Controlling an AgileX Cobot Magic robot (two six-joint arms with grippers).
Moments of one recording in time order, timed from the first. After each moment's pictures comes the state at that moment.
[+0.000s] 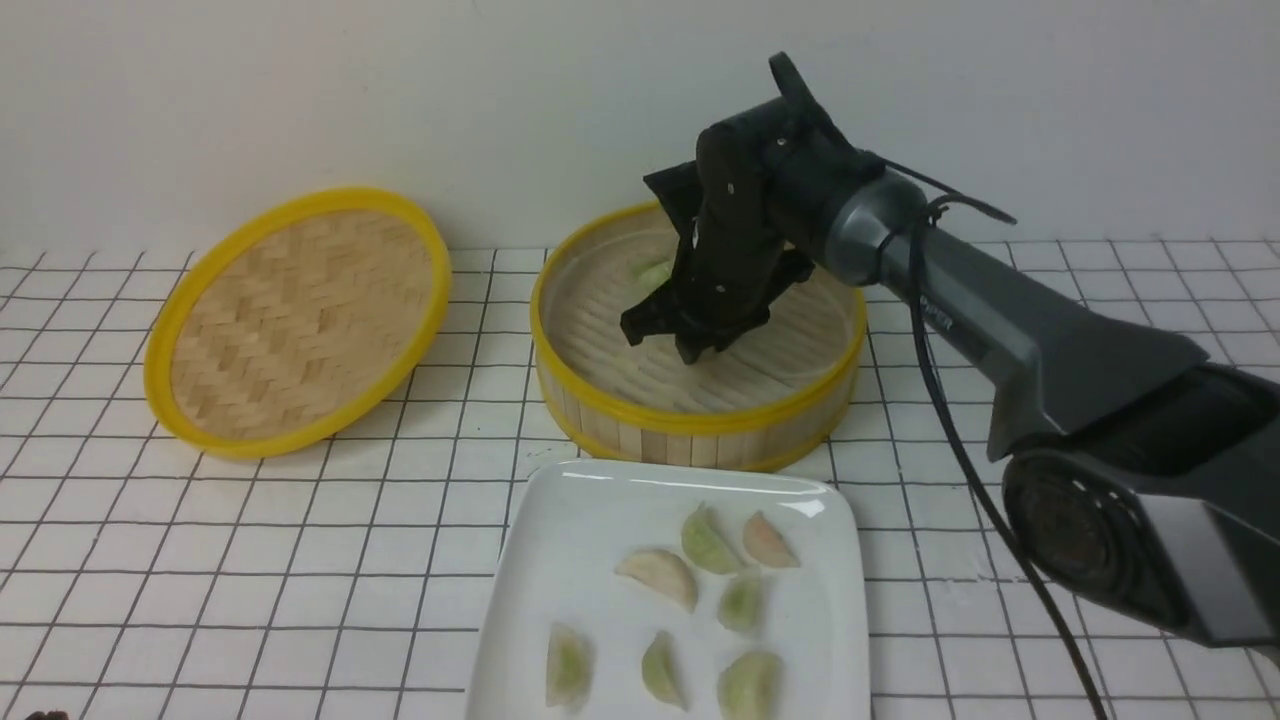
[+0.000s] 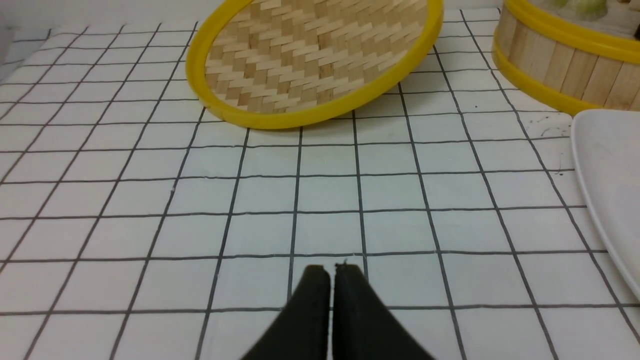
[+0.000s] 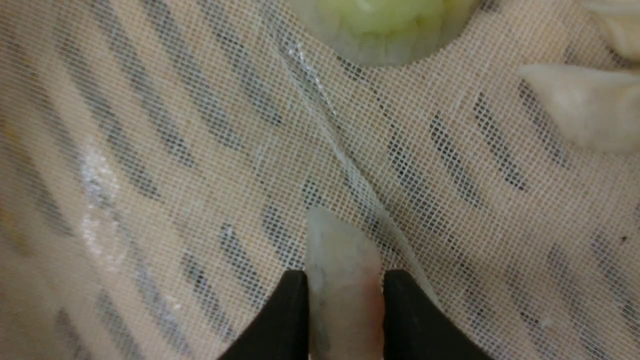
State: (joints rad) right arm 0.52 2.56 -2.48 -0.03 1.25 0.11; left arm -0.03 -0.01 0.03 0.02 0.39 -0.06
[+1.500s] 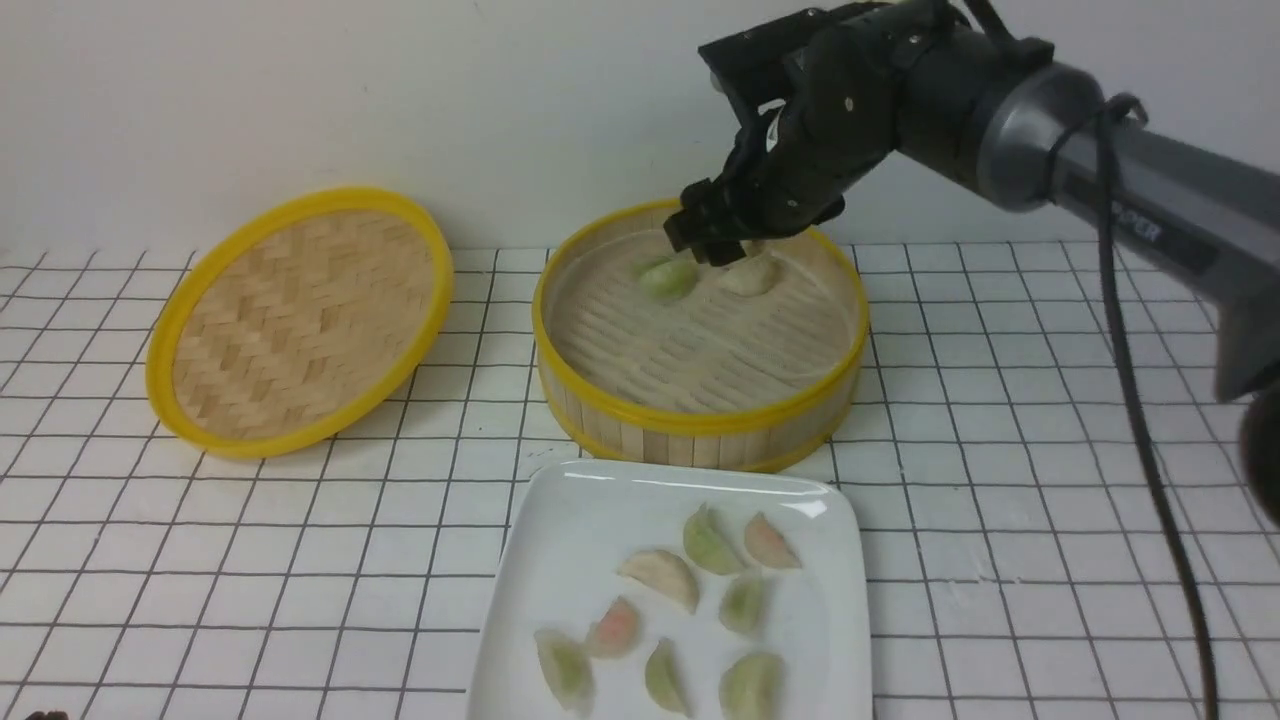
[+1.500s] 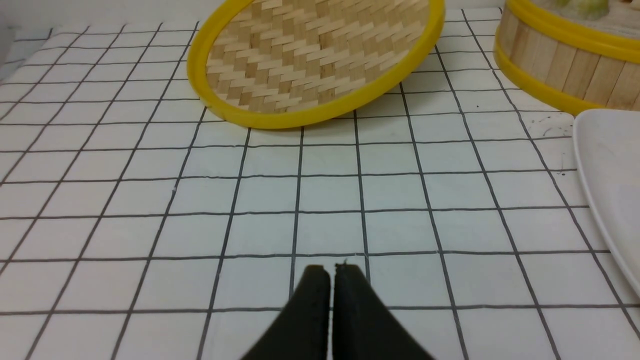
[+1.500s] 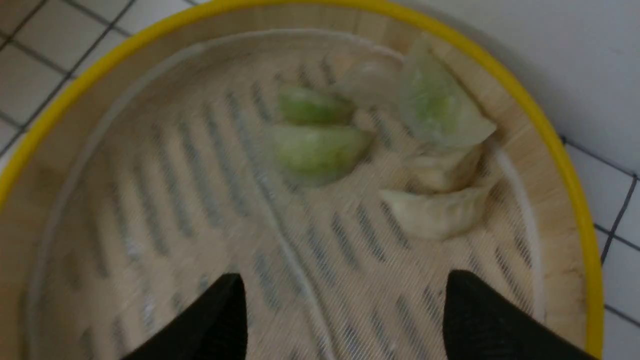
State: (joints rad) right arm 0.46 2.26 -2.09 -0.04 0.88 0.02; left arm -0.03 -0.01 0.03 0.02 0.39 -0.06
